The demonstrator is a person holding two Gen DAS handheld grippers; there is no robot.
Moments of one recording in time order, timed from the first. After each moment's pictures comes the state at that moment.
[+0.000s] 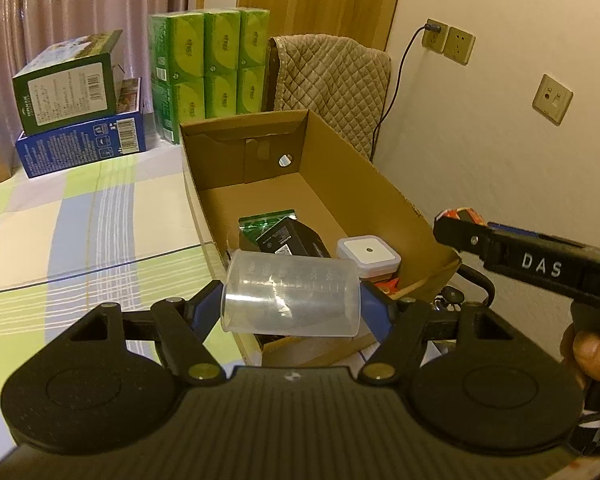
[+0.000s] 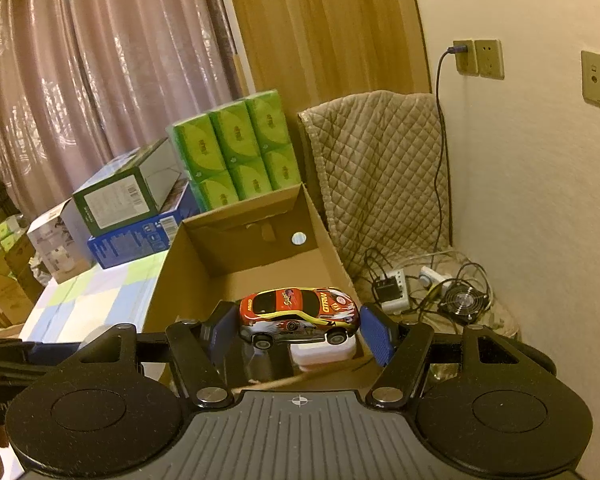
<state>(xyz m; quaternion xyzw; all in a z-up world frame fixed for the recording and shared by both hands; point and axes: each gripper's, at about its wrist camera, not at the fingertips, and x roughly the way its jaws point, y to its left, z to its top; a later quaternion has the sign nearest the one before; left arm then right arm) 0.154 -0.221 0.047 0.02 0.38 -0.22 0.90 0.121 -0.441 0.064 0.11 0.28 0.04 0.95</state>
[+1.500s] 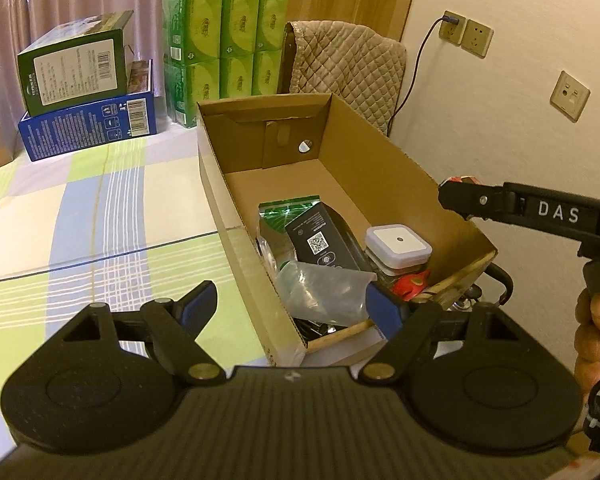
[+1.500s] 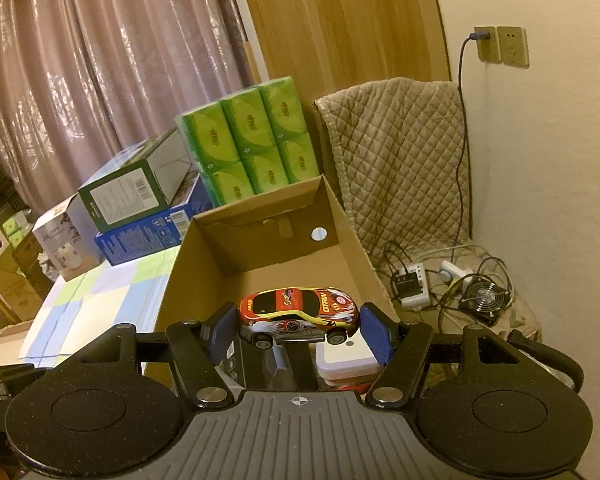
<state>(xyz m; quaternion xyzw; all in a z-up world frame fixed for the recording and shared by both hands) 0.174 -0.202 0.025 0.02 0.39 -0.21 0.90 0.157 -0.428 0.057 0.11 0.30 0.06 0.94</state>
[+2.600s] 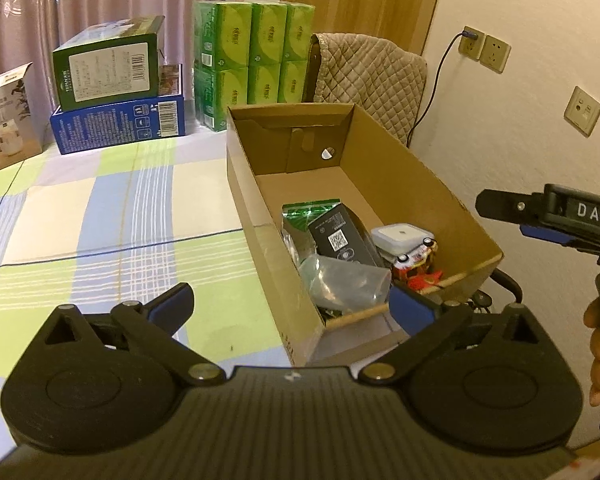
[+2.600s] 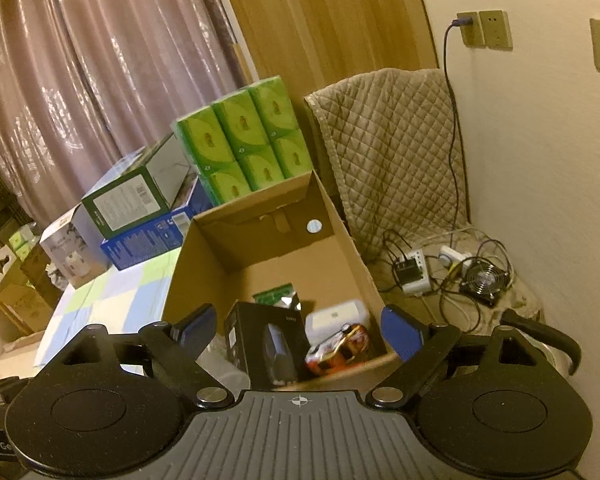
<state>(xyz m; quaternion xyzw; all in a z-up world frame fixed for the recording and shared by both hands) 0.149 -0.187 0.034 0.00 0.38 -0.17 0.91 0.136 -0.446 0.065 0.15 0.31 0.06 0.94</state>
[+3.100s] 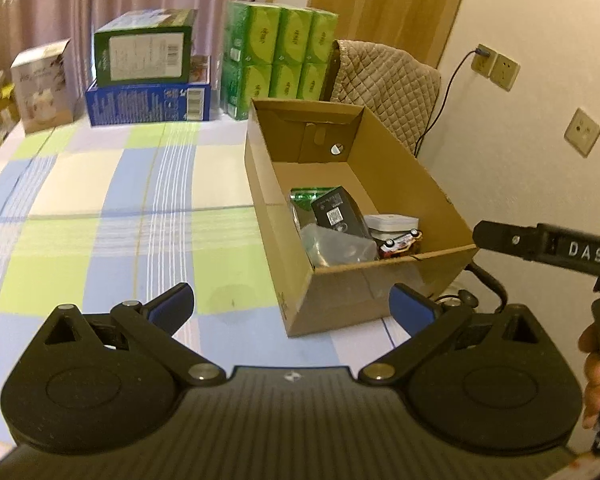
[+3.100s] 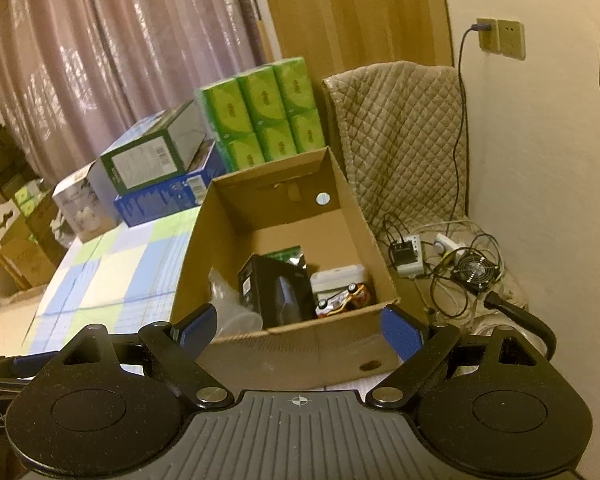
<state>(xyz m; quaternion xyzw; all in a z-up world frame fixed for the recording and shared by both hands) 0.094 -0.170 0.051 -0.04 0.39 -0.14 0.91 0.091 -0.426 0.082 0.09 0.34 0.08 0.93</state>
